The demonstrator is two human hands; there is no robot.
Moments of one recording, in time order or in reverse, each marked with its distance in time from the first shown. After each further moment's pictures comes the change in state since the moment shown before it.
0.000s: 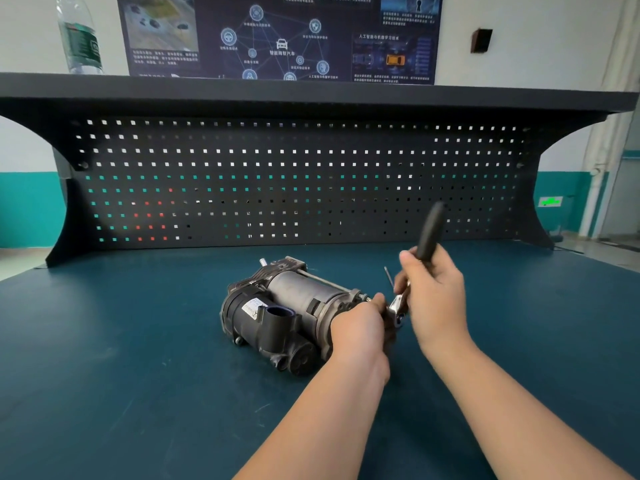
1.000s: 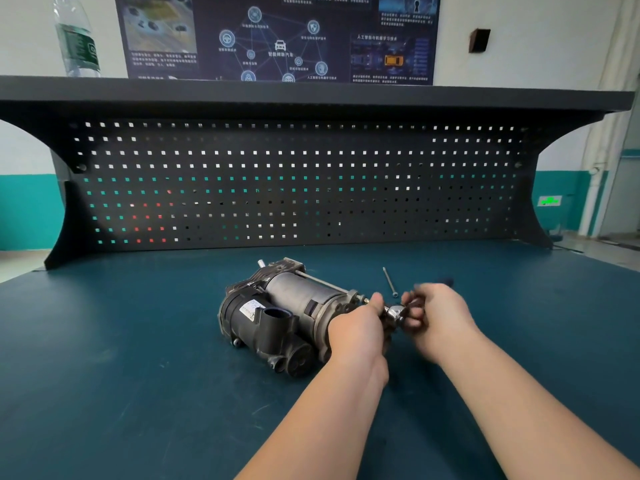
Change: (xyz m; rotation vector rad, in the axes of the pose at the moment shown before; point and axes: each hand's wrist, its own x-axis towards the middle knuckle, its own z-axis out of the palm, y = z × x) left_hand 0.001 -0.002 0.001 0.022 0.054 0.008; right_hand 0.012 0.009 -0.009 0.394 0.125 0.754
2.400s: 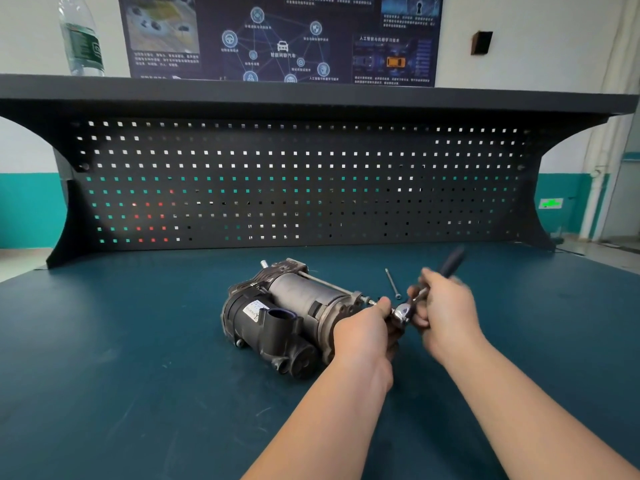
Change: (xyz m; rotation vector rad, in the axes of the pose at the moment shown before) left_hand -0.005 0.001 -0.002 0.015 -0.070 -0.056; right_hand -0.004 -0.001 0.005 -0.129 -0.009 -0.287
